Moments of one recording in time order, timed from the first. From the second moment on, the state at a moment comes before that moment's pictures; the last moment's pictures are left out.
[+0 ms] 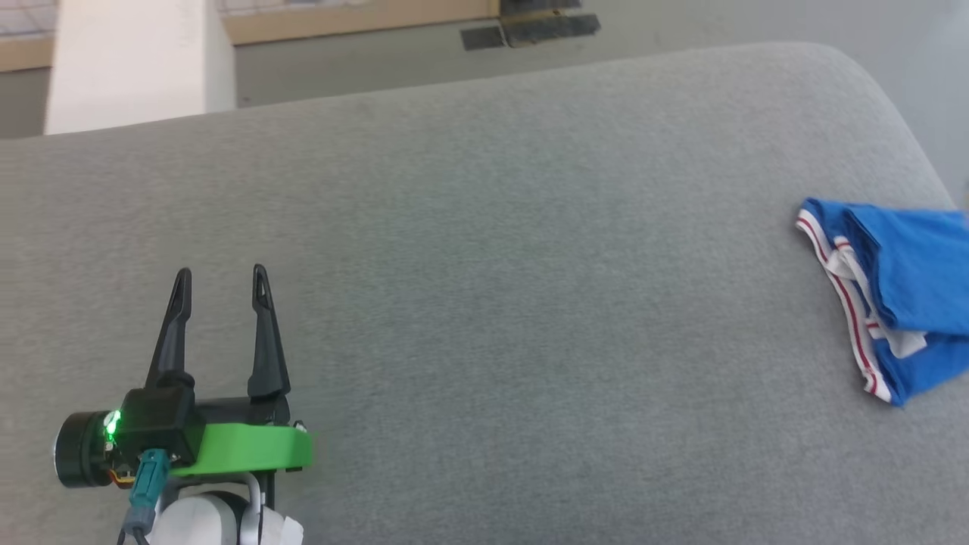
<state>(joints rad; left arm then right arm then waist) -0.04 0.07 0.02 -0.14 -0.04 0.03 -0.26 -0.66 -0.48 -0.02 0.40 0.10 0.13 -0.26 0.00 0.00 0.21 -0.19</state>
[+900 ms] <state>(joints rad) 0.03 0.06 0.02 -0.05 -0.06 0.00 -0.26 -0.04 -0.07 -0.06 0.05 0.11 0.13 -0.26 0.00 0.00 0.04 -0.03</state>
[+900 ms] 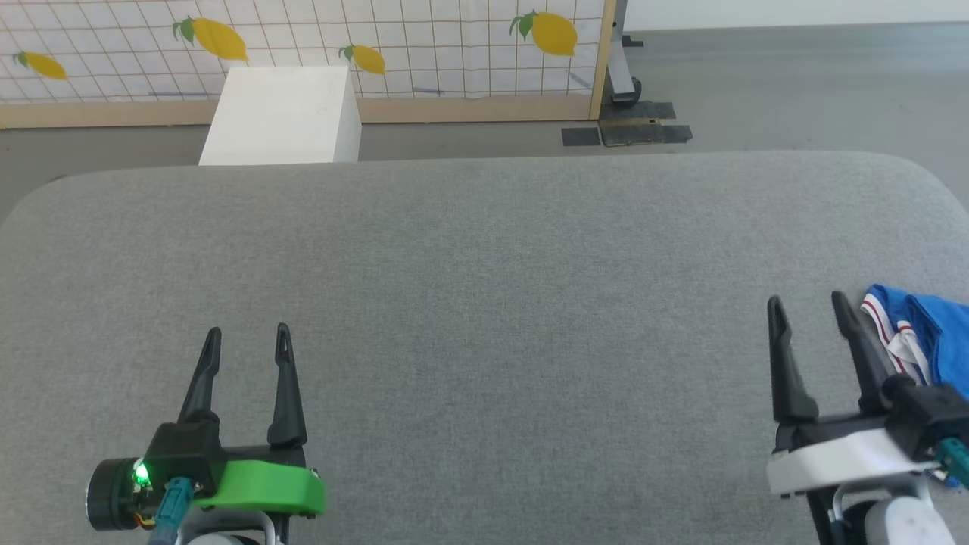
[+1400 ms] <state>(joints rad) 0.06 0.06 0.01 -0.03 -0.09 0.00 -0.26 0.06 -0.05 -0.05 0.04 0.13 0.13 -0.26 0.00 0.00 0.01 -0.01</state>
